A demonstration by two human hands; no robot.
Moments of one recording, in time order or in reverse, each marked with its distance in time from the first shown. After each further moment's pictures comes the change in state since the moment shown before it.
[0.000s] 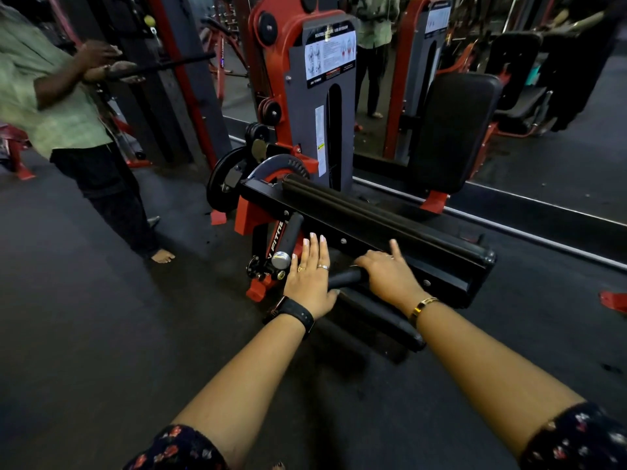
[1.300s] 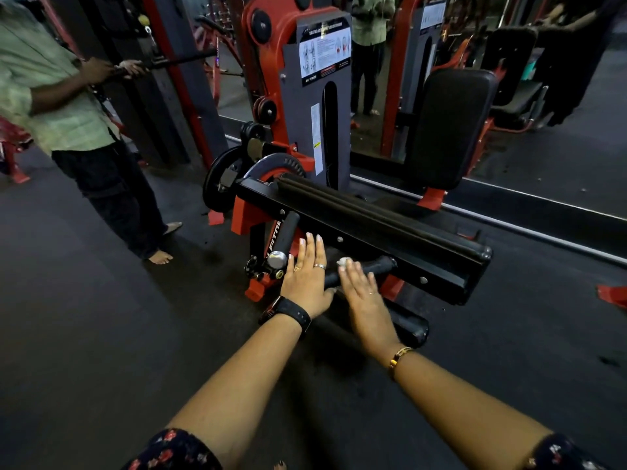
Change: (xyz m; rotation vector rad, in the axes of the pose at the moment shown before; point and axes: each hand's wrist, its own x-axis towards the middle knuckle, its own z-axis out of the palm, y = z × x) left_hand -0.001 0.001 -0.002 -0.018 -0.024 -0.007; right_hand -0.043 -0.034 0.081 0.355 0.391 -0.058
